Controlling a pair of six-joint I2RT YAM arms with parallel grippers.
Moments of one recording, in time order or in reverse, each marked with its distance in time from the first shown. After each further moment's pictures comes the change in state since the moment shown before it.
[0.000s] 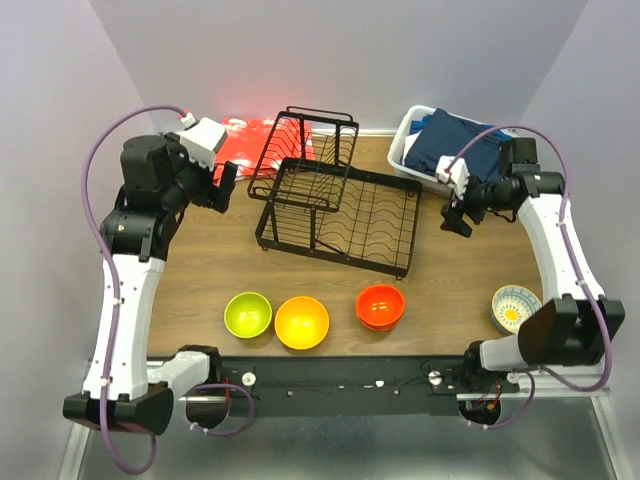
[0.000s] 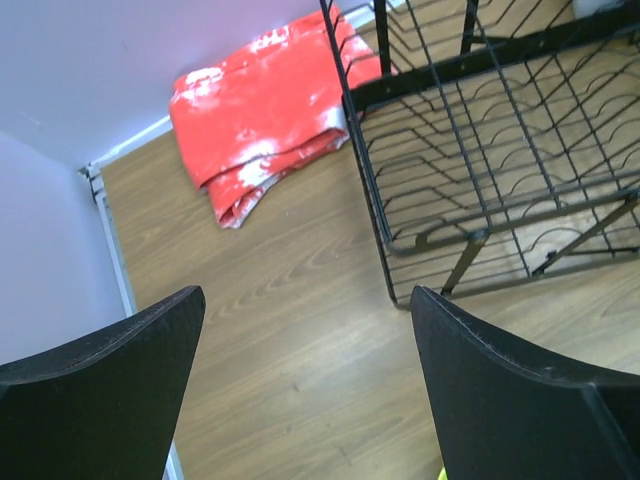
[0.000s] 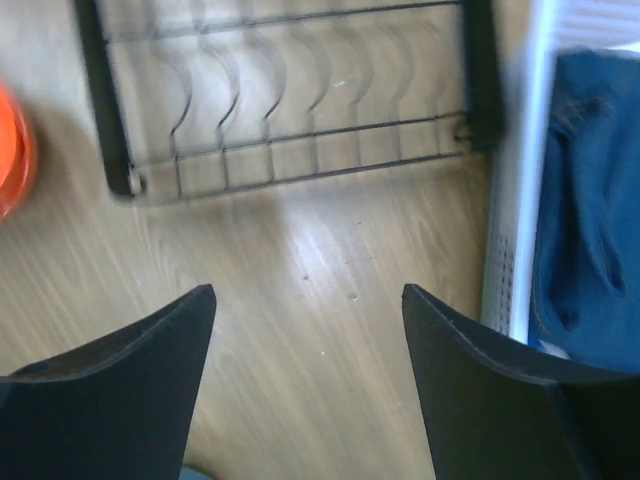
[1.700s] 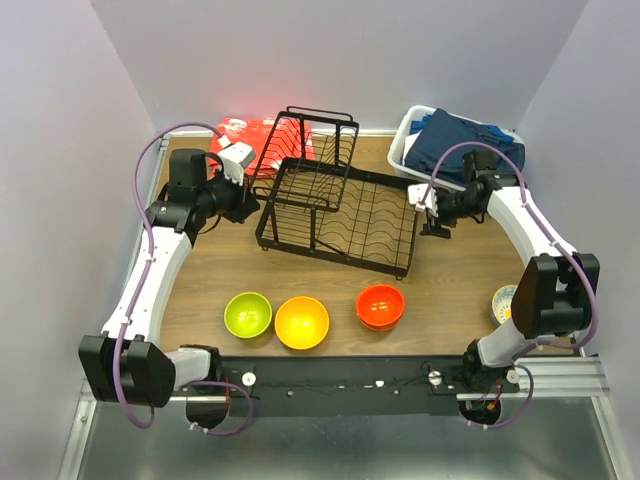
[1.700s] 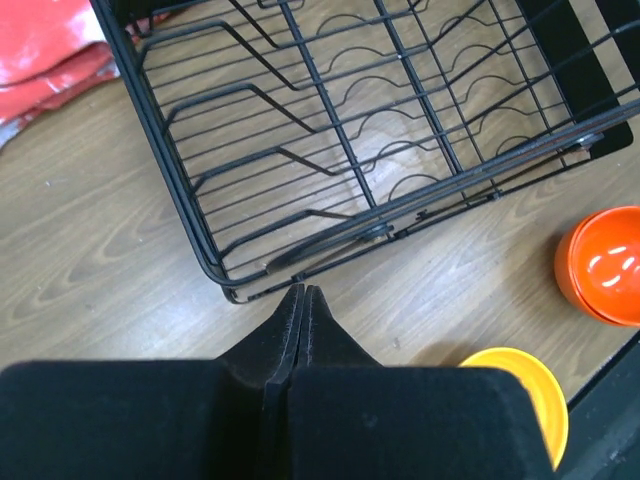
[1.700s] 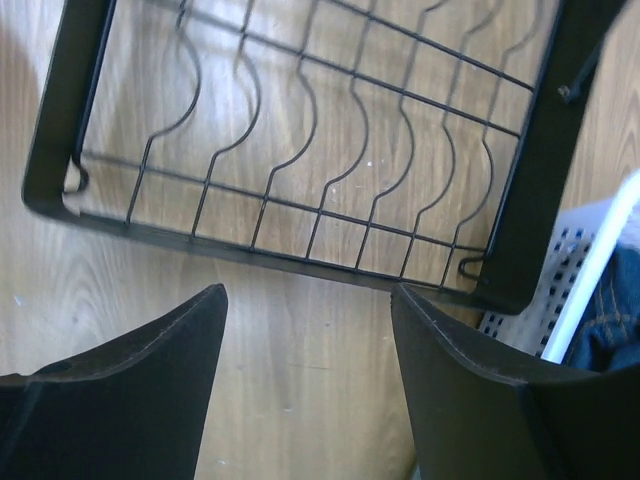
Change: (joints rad) left arm -0.018 0.117 -0.292 0.164 0.298 -0.156; right arm 0.098 0.211 -0.085 0.087 -0.097 -0.480
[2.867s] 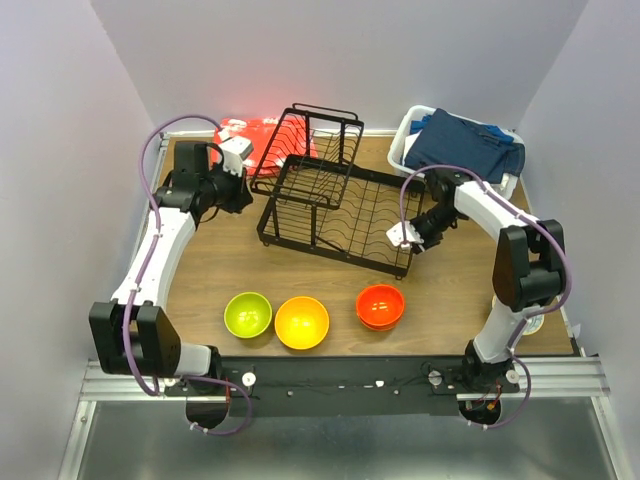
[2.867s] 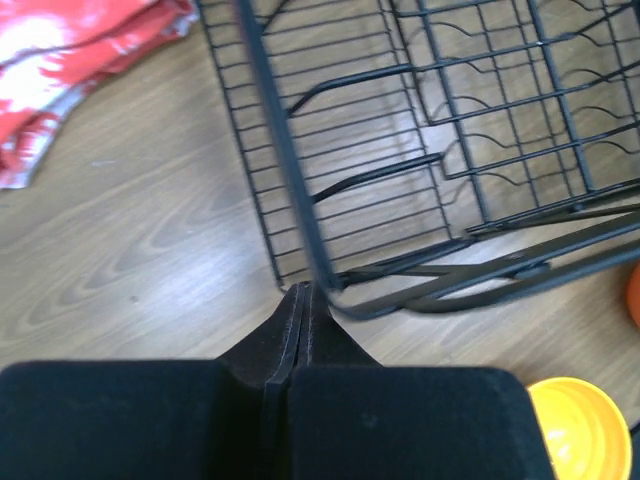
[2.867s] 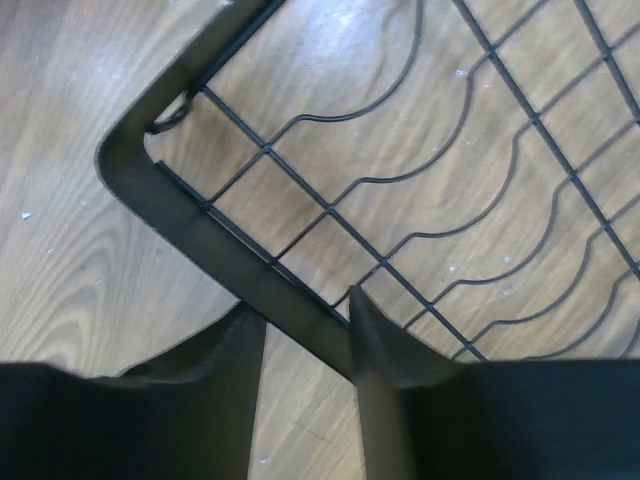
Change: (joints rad) left arm 0.022 0.156 0.056 0.024 -0.066 0.027; right arm 0.141 0.216 0.038 -0.196 0.208 -0.475
